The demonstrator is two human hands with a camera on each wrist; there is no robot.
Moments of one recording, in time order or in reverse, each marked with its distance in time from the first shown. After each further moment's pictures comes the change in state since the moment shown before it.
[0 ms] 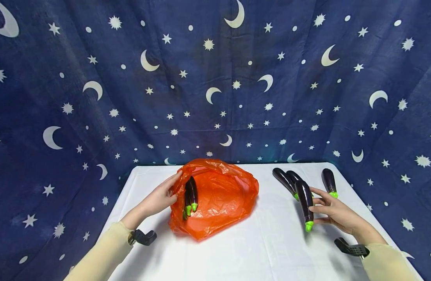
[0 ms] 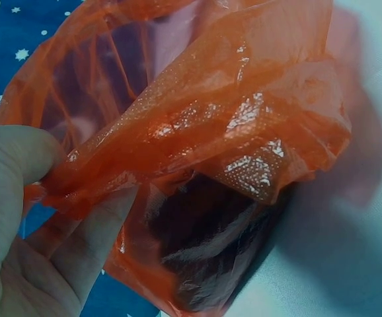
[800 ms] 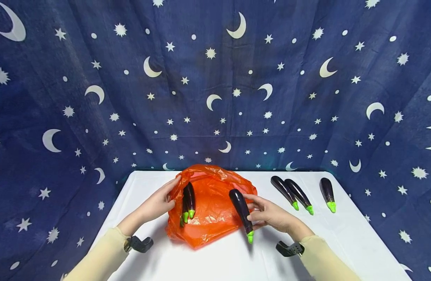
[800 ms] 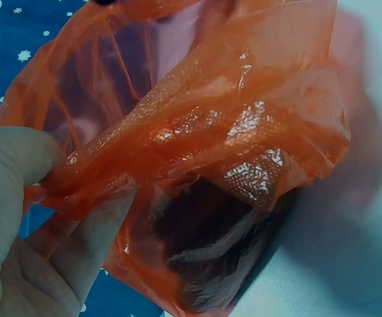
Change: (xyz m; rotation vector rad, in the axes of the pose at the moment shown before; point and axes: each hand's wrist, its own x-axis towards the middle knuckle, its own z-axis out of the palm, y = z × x) left_hand -0.001 0.003 0.002 0.017 0.035 0.061; right_hand 0.082 -0.037 0.150 0.097 -0.365 -0.066
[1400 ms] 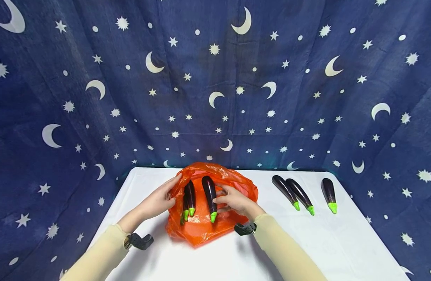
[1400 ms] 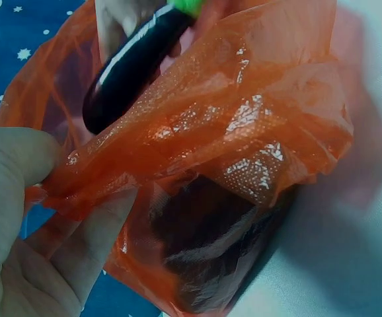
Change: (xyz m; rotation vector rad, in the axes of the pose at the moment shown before) left_hand 0.001 -0.004 0.000 0.016 0.001 -0.011; right_hand 0.118 0.002 0.053 0.037 0.104 0.069
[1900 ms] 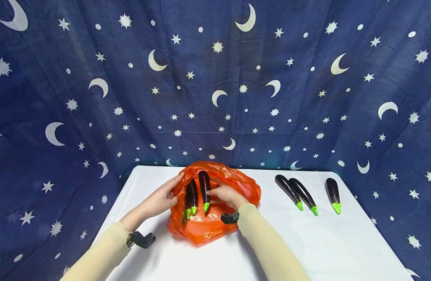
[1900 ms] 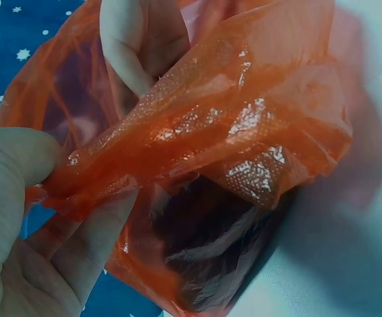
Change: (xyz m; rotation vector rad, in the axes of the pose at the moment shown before) left_hand 0.001 0.000 -0.001 0.014 -0.001 0.009; right_hand 0.051 0.008 0.018 0.017 0.048 -0.007
